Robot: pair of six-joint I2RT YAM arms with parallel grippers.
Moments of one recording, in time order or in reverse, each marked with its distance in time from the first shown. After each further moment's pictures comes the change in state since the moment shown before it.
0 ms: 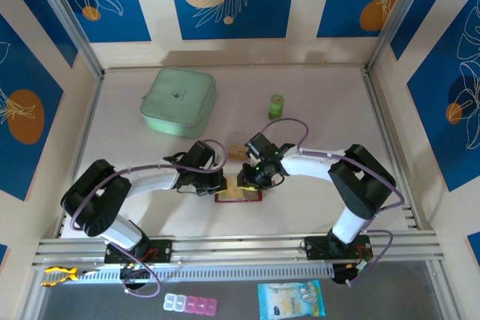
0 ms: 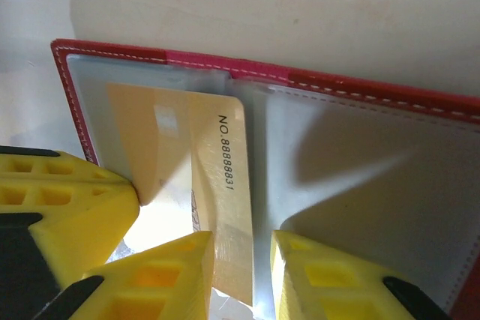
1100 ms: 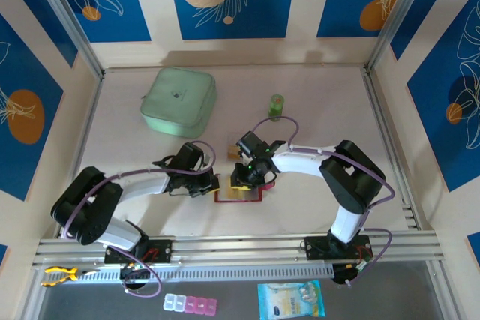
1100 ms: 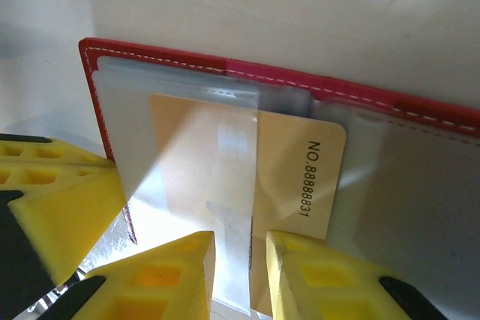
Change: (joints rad) left arm 0.079 -0.083 -0.098 0.053 0.015 -0.050; right arm 0.040 0.072 0.098 -0.048 0.003 -0.002
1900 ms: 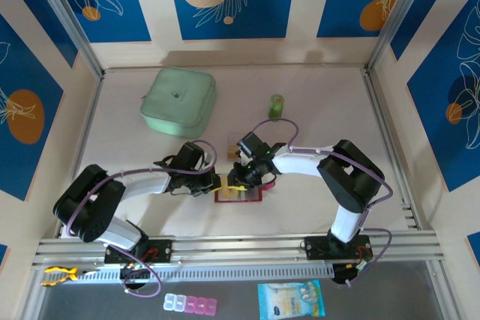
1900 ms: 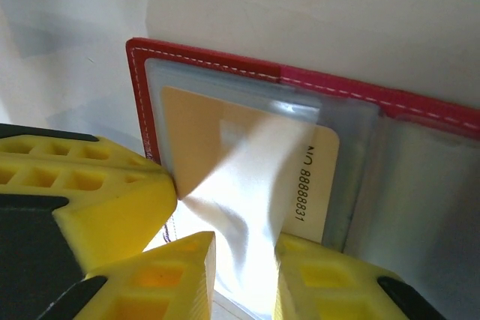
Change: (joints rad) left arm 0.000 0.024 -0.008 0.064 0.026 -0.008; right arm -0.001 0.013 -0.027 0.102 -0.067 0.027
